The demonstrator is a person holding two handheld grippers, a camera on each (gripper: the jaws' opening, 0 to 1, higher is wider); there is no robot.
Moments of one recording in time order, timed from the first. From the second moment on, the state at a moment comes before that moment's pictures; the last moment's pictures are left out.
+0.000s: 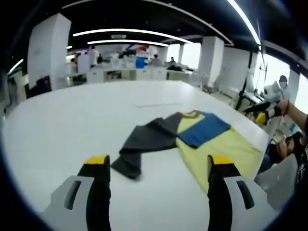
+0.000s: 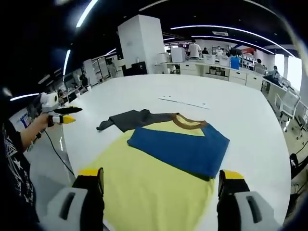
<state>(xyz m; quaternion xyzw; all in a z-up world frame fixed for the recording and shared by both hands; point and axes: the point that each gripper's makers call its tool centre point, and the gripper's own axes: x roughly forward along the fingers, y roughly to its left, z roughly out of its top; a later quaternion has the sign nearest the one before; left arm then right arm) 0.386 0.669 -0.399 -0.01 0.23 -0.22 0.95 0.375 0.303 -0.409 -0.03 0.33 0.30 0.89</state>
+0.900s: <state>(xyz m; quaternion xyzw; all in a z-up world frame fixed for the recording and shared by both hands) 0.453 0.735 -0.462 0.02 0.26 -0.15 0.95 0.353 0.308 -0.401 -0.04 0.31 0.30 0.90</state>
